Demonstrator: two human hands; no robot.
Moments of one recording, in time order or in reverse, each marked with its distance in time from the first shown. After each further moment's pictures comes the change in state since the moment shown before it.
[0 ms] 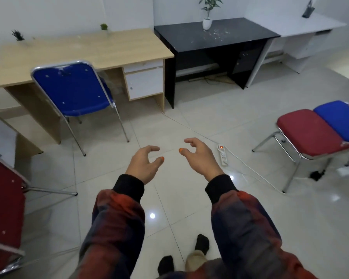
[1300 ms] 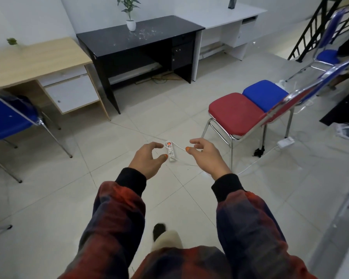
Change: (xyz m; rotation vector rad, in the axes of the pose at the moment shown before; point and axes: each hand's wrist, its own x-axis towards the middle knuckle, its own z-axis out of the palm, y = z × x) left_hand -0.059 0.255 0.327 0.116 -0.227 0.147; right_hand -0.051 0.237 -0.361 0.152 0.182 0.114
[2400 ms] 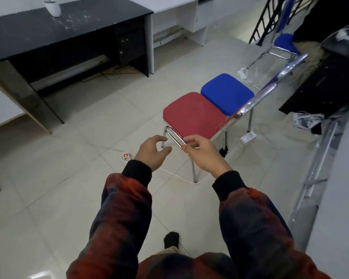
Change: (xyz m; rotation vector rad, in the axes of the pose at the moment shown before) left_hand 0.253 0.180 0.182 -0.093 -0.158 0.085; right_hand 0.209 0.044 -0.226 -0.041 0.070 0.062
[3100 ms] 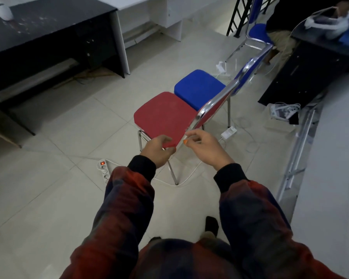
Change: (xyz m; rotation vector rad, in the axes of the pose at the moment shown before) left_hand 0.056 0.091 0.129 0.095 -0.186 0.080; right_hand 0.033 0.066 -0.143 0.033 0.069 0.015
